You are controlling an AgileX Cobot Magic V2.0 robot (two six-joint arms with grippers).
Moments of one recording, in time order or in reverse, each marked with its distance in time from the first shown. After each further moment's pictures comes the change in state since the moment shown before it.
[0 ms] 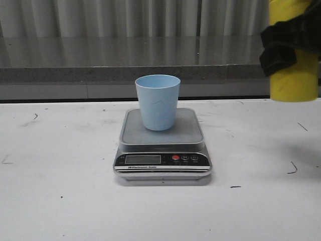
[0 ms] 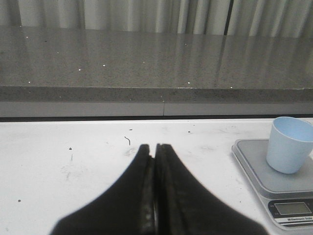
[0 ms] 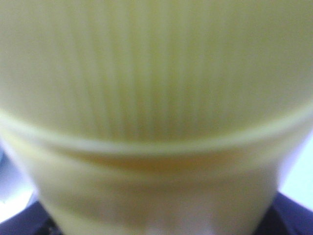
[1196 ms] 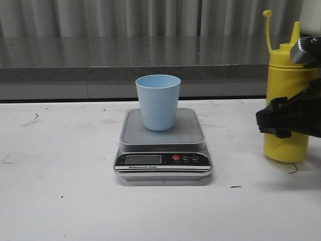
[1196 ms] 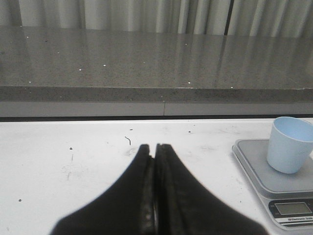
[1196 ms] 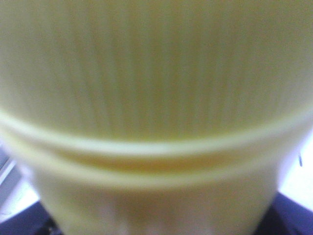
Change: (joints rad) left arm 0.000 0.000 0.000 0.000 0.000 0.000; right arm -0.005 0.291 0.313 0.280 -0.751 -0.309
